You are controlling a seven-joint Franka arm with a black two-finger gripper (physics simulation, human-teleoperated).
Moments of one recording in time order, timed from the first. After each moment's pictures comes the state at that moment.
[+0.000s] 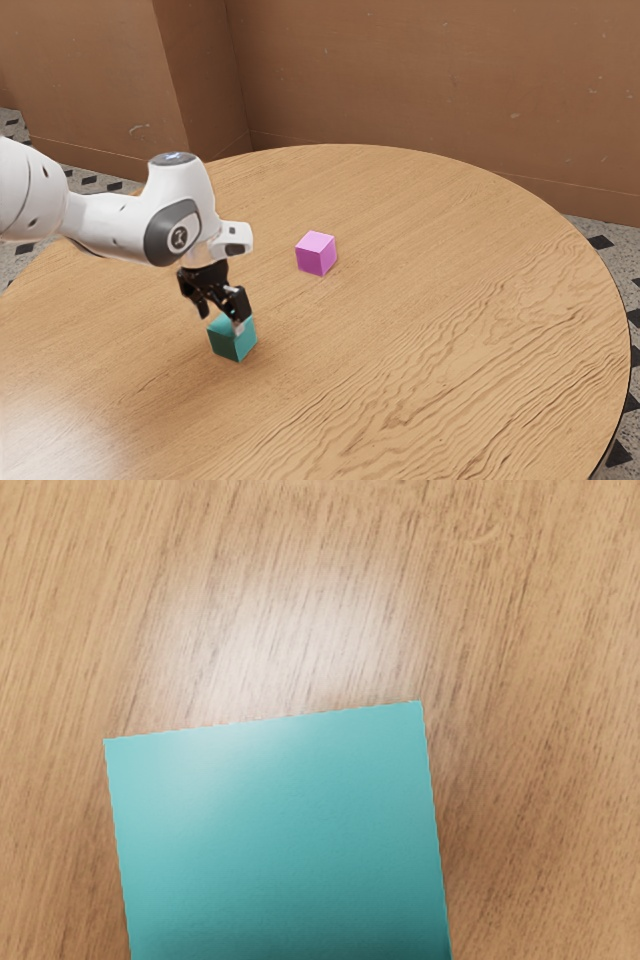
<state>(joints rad) -0.15 0.19 0.17 -2.17 -0.10 2.34 0.21</state>
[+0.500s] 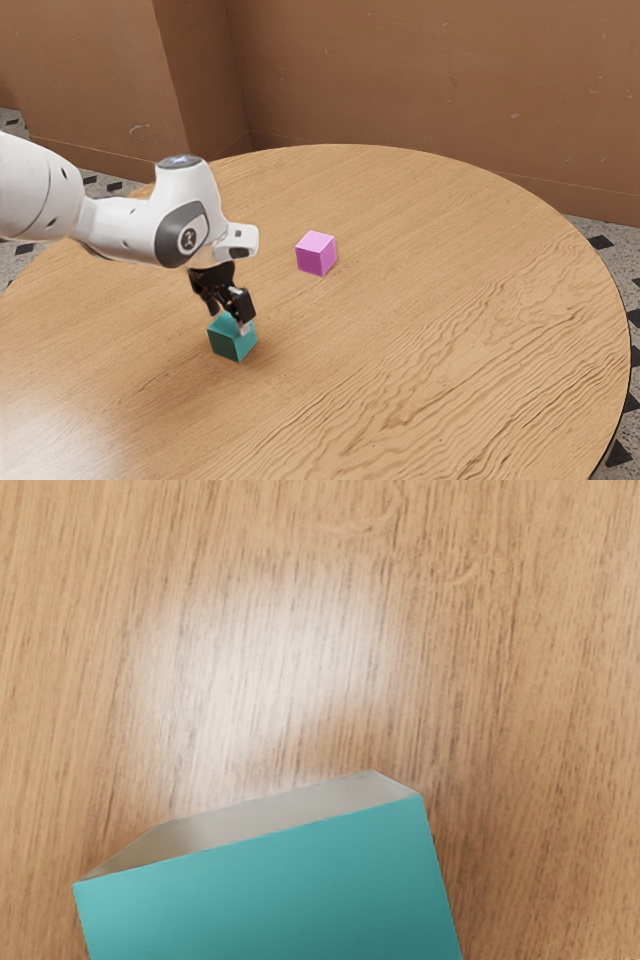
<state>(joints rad) -0.15 0.24 0.17 -2.14 -0.13 2.37 0.35</state>
